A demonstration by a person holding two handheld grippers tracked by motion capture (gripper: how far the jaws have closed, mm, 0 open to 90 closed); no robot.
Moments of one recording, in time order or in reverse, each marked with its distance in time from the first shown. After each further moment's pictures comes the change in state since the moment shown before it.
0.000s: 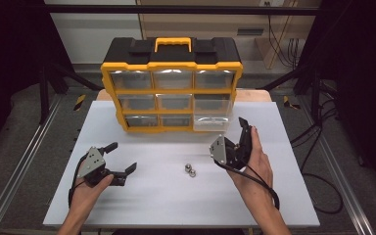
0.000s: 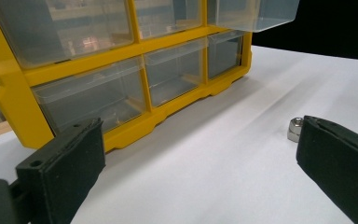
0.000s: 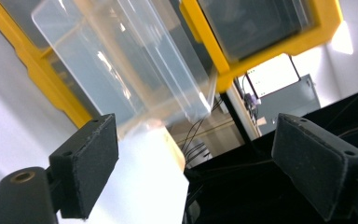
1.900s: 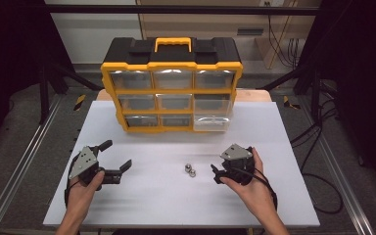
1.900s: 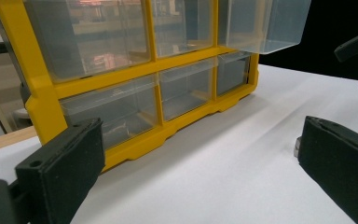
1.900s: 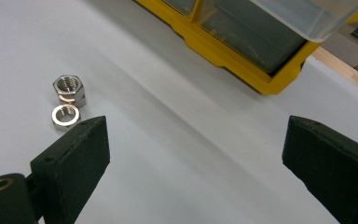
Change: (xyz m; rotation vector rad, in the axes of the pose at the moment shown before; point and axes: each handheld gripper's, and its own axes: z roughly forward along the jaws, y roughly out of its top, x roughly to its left) left arm 0.007 0.003 -0.010 -0.067 0.028 -0.023; right arm 0.030 -0.049 0.015 0.077 0.614 0.467
